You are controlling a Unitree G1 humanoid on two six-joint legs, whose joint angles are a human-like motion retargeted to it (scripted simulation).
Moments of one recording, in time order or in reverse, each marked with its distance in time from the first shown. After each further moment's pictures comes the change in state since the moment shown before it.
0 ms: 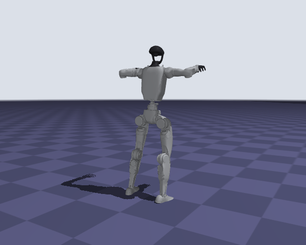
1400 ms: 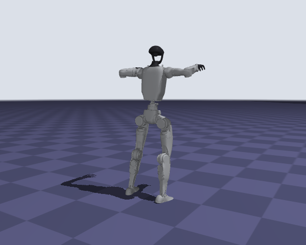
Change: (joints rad) left arm 0.143 0.003 0.142 -0.031 -0.018 -0.001 0.001; right arm -0.008 -0.017 0.001 -0.015 0.016 -0.001 0.006; waist -0.023 -0.008 -0.015; left_leg -0.006 0.002 0.001 0.001 -0.001 -0.001; right_leg -0.006 0.001 -0.001 0.001 -0.001 0.002
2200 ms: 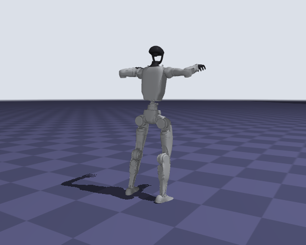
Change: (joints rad) left arm 0.007 -0.012 0.033 0.003 0.017 0.012 -0.002; right arm -0.008 0.015 -0.005 0.005 -0.008 0.007 0.002; waist 0.000 -0.002 0.016; left_leg 0.008 0.000 0.004 0.000 -0.003 0.000; right_leg 0.006 0.000 0.003 0.001 -0.001 0.000
